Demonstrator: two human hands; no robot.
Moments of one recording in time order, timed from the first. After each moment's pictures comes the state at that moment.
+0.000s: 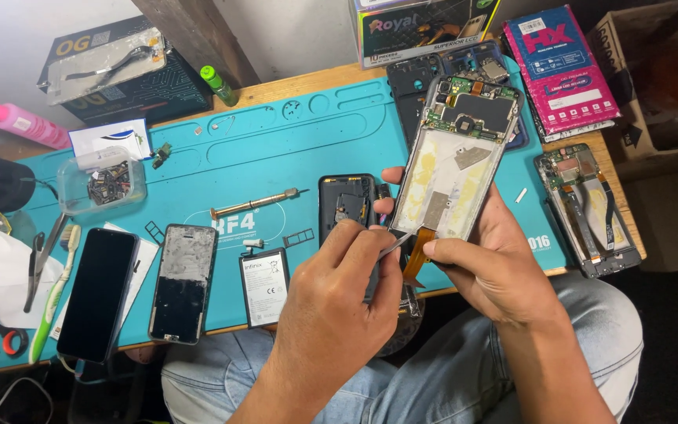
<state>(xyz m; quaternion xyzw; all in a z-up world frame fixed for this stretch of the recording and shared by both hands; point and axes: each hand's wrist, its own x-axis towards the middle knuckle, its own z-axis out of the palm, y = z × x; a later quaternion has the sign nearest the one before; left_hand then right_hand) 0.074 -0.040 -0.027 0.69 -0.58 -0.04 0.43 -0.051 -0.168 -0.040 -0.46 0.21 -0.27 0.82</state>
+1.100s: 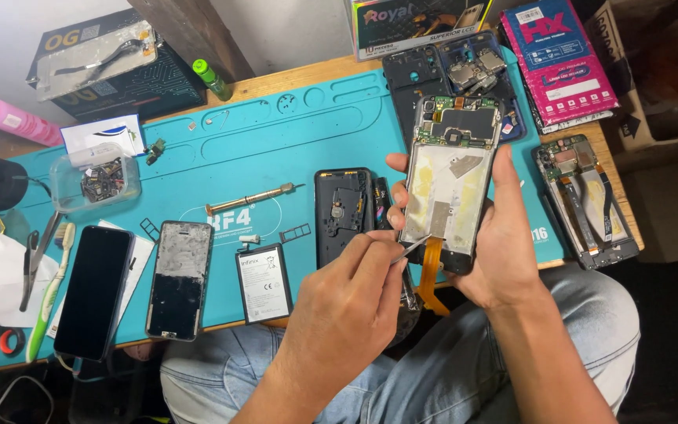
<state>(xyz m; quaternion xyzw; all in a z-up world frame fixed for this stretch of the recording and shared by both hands) 0.067 -0.033 -0.045 0.67 -0.63 -0.06 0.40 -0.042 -0.180 -0.058 -0.25 0.18 -0.27 0.91</state>
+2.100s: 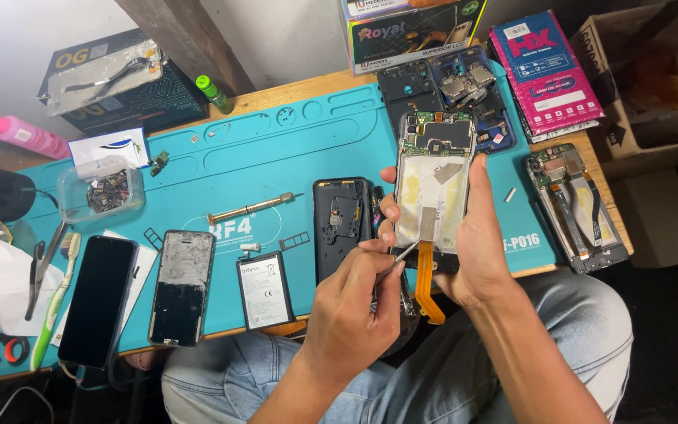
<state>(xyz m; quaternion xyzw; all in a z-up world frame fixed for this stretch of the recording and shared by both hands) 0.054 -0.038 -0.080 0.63 -0.59 -0.03 0.51 -0.030 -0.177 -0.062 -0.25 0.26 -0.25 0.90</state>
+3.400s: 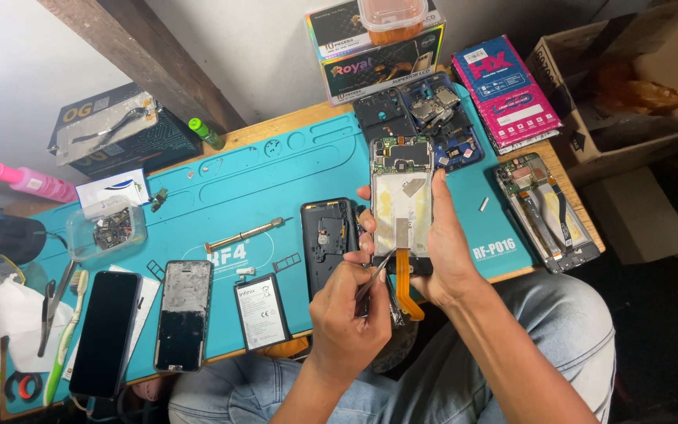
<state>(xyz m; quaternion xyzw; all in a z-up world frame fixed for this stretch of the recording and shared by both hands) 0.043 -0.046 -0.100 0.65 -0.55 0.01 0.53 -0.029 -0.184 -0.069 -0.21 0.27 -0.24 0.91</state>
